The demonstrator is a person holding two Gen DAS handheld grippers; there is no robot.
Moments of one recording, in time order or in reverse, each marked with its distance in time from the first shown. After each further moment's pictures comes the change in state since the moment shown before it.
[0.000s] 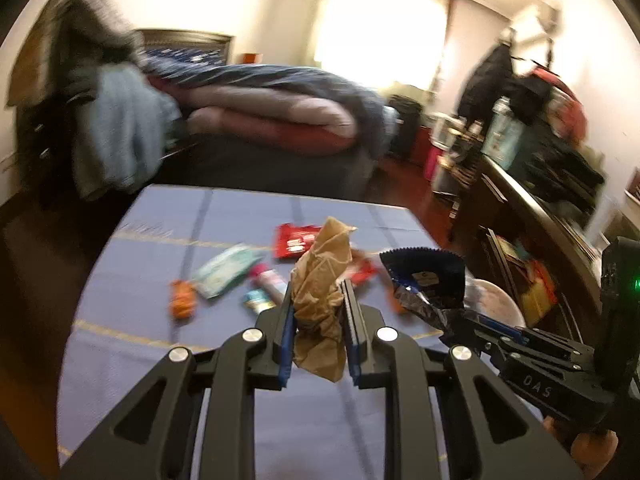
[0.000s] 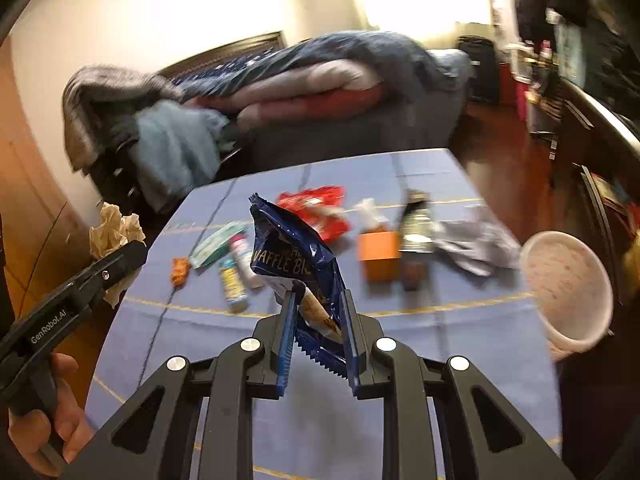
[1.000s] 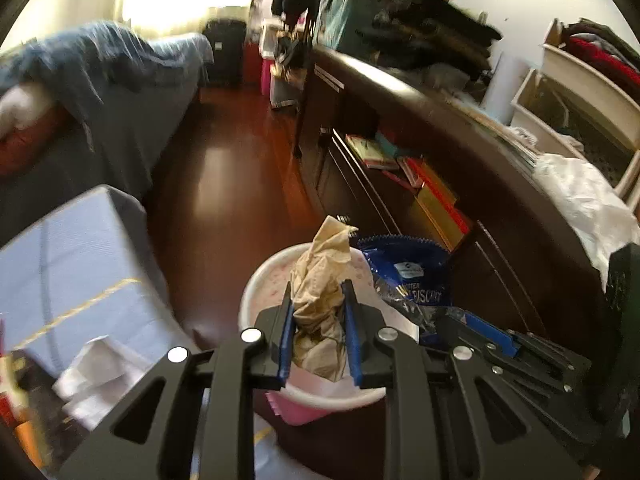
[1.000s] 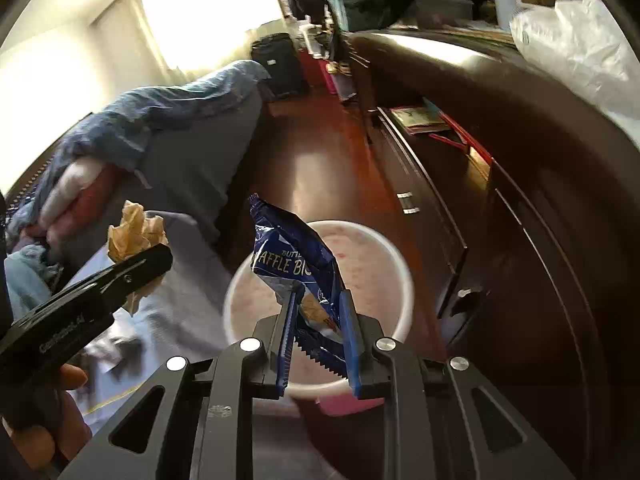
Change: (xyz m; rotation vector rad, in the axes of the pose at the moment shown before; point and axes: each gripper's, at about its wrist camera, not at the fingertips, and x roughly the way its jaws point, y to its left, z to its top) left arm 0.256 -0.330 -0.014 0.361 0.308 -0.435; right arm -0.018 -0.306 -0.007 0.466 -0.084 -0.437
